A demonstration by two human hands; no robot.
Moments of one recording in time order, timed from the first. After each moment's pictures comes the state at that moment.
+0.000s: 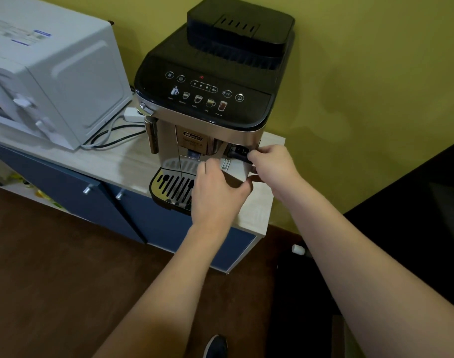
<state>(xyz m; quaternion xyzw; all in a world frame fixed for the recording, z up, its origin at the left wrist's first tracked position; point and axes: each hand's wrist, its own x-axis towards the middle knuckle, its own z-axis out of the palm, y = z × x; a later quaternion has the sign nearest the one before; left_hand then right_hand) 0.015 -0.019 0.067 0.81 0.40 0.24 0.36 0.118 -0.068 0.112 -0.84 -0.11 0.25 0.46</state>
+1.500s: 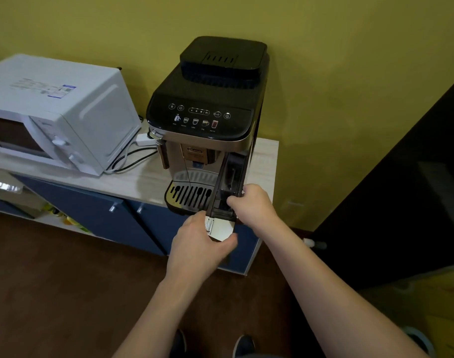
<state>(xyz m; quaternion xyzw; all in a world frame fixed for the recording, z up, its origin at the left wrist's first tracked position) -0.103 -0.046 0.089 0.86 0.34 0.11 0.35 0.032 -0.104 0.099 -0.84 -0.16 0.27 0.44</state>
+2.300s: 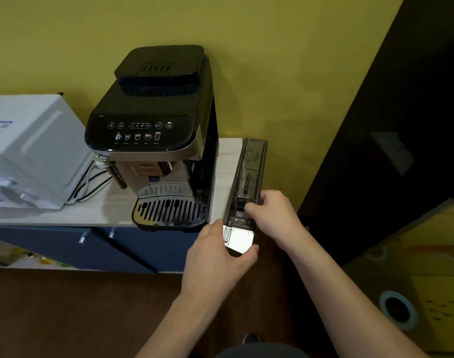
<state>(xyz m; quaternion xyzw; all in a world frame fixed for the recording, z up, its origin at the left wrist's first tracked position) -0.067 -0.125 0.109 0.92 0.24 0.05 0.31 0.059 -0.210 0.112 -0.88 -0.09 0.19 0.43</state>
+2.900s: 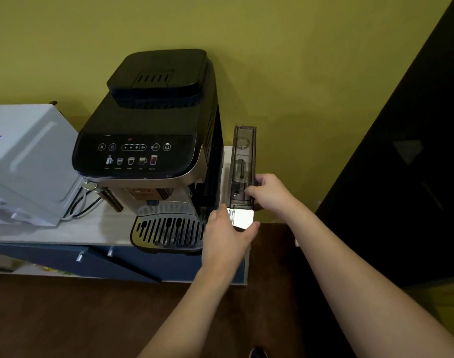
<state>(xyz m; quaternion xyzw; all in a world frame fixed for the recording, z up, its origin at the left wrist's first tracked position) 0.045 -0.084 0.064 0.89 0.30 0.08 0.34 0.176 -0.152 0.083 -0.84 -0.10 0.28 0.46</state>
